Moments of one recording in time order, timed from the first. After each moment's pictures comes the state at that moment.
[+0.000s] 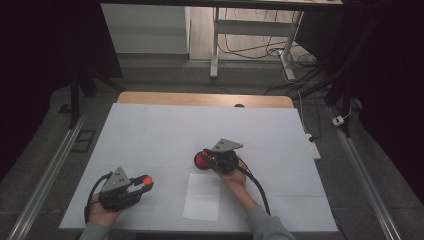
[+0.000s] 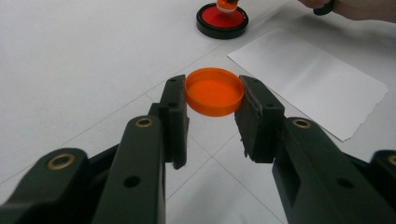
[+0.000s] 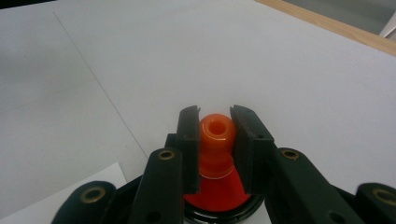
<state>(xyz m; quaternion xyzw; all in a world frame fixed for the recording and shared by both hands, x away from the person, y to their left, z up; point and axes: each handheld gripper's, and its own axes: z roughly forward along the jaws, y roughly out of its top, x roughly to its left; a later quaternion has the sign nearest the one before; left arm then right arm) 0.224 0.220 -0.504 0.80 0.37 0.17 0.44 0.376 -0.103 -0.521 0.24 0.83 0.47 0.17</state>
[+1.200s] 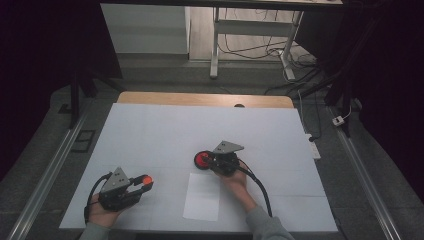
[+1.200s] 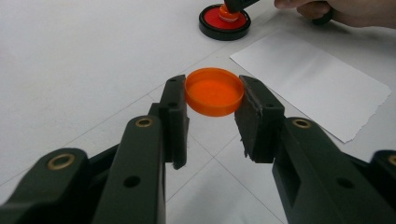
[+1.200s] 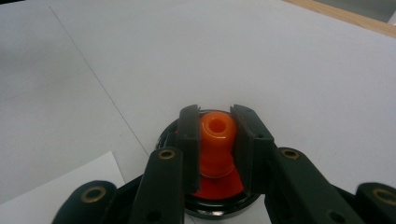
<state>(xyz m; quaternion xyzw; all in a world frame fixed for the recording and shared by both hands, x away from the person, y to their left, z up) 0.223 0.220 -0.503 0.80 0.37 0.17 0.44 0.378 -0.107 -0.534 0.25 0.83 0.47 0.16</state>
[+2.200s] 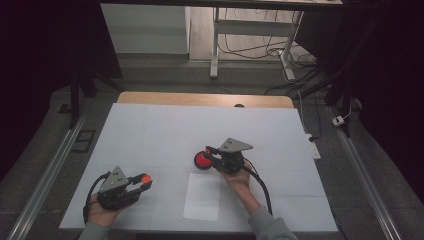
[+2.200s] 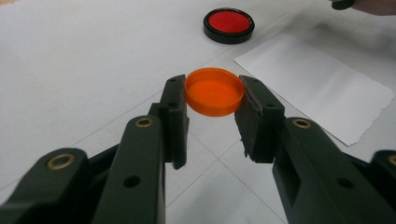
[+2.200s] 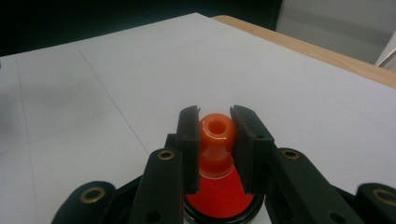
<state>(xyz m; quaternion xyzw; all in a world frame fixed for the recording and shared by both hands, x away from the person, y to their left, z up) 0.223 0.223 -0.502 0.79 0.38 0.18 0.44 0.366 -0.117 -0.503 0.24 0.80 0.52 0.16</state>
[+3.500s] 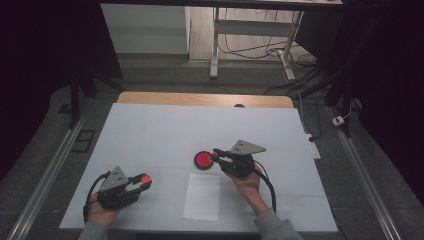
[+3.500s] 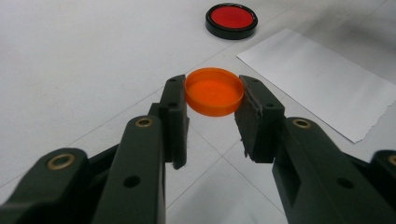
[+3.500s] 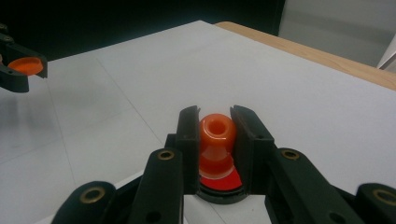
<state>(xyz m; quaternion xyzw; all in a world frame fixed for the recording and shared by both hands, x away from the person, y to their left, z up) 0.226 0.225 -0.505 0.80 0.38 0.18 0.44 0.349 -0.143 -0.485 0.24 0.80 0.53 0.15</state>
